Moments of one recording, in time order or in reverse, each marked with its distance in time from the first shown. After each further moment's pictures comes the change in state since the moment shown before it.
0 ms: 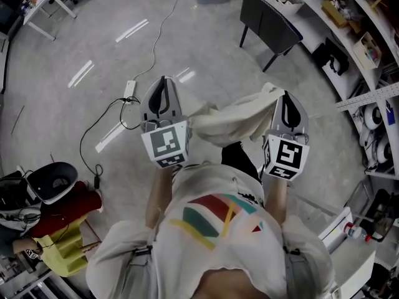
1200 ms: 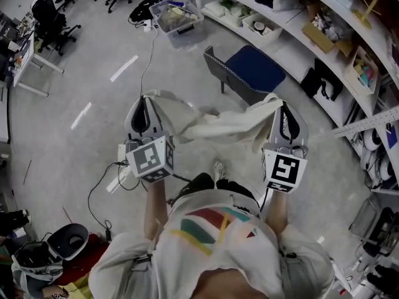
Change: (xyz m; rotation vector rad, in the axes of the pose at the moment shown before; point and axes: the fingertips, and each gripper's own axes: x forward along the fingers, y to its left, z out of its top) left arm 0.339 -0.110 0.092 0.008 -0.026 0.002; right arm 0.266 -0.233 0.047 0.004 -0.056 -0.118
